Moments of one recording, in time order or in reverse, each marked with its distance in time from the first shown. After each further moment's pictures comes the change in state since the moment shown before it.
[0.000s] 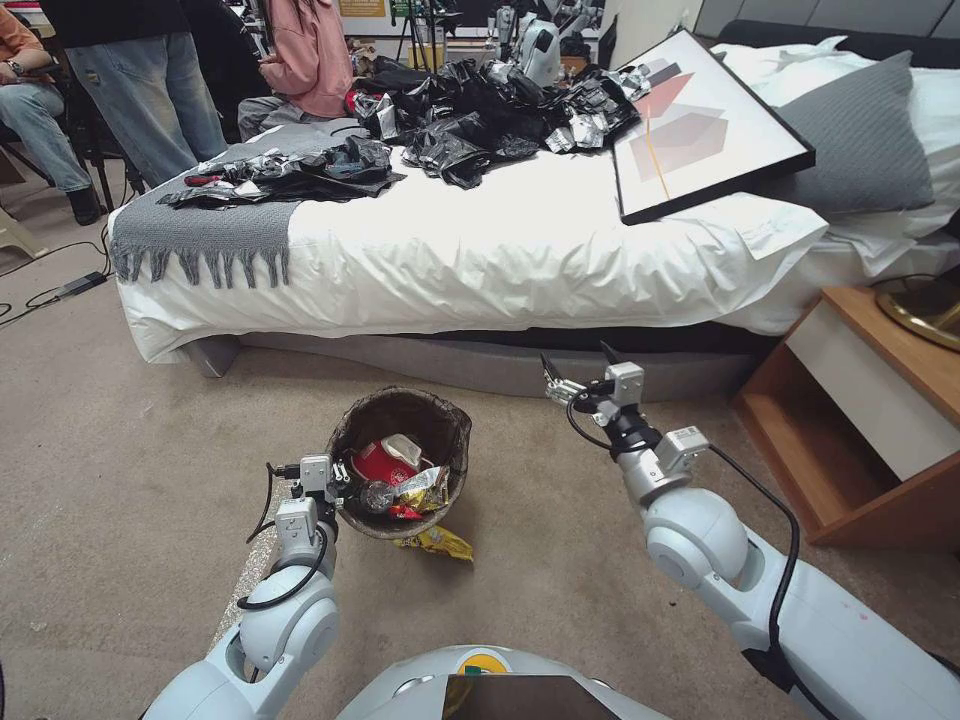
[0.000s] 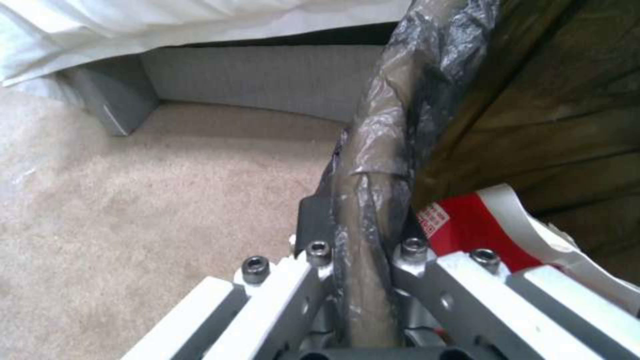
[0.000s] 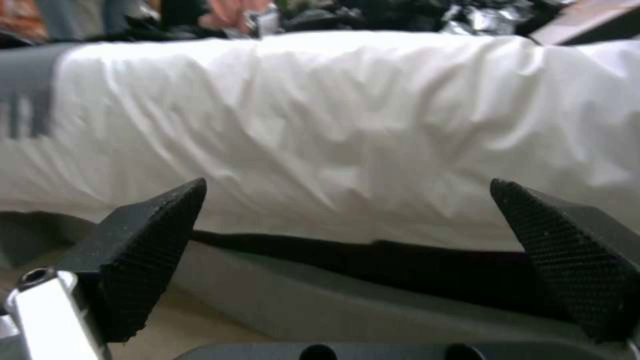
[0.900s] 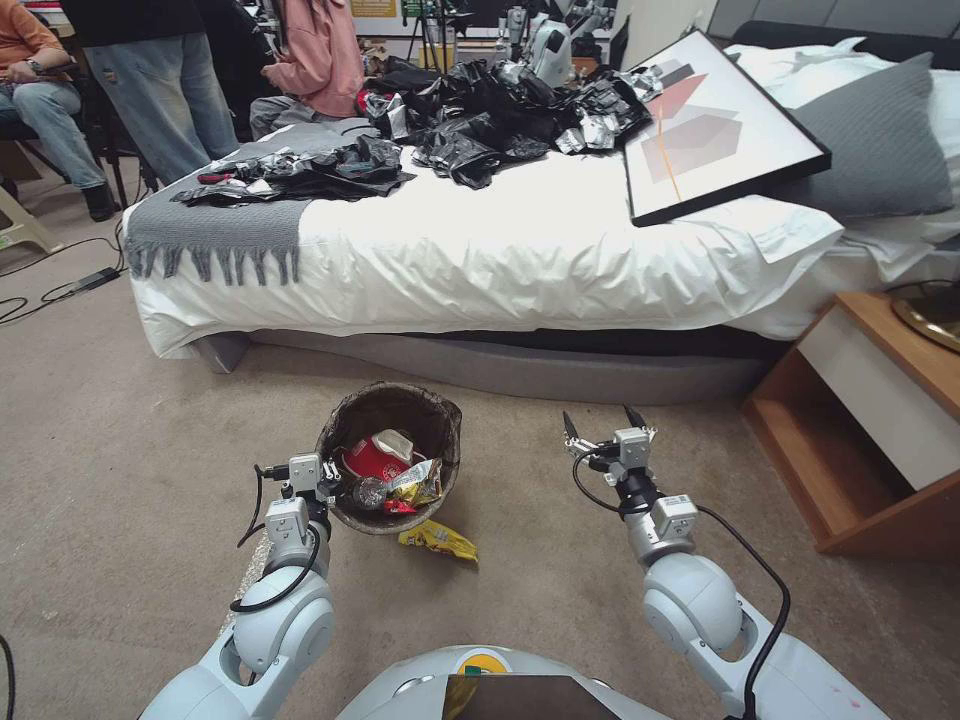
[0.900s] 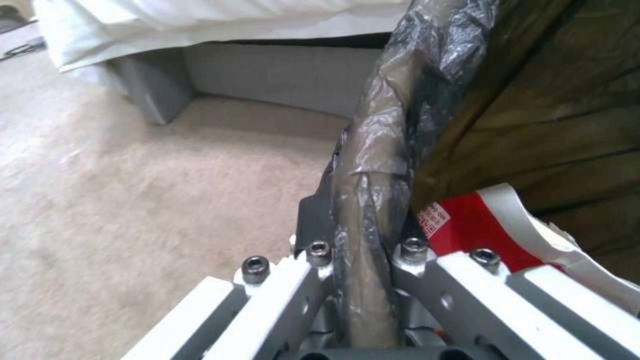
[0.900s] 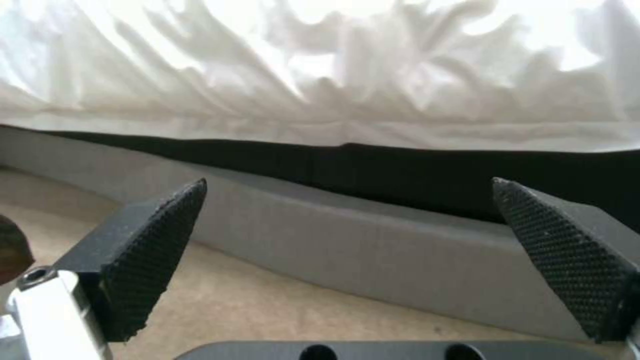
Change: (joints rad) left arm 0.026 -0.016 -0.029 -0.023 -0.009 -0.008 -0.023; right arm -0.194 0.110 0.038 -0.085 -0.200 0.043 0.015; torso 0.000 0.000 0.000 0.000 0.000
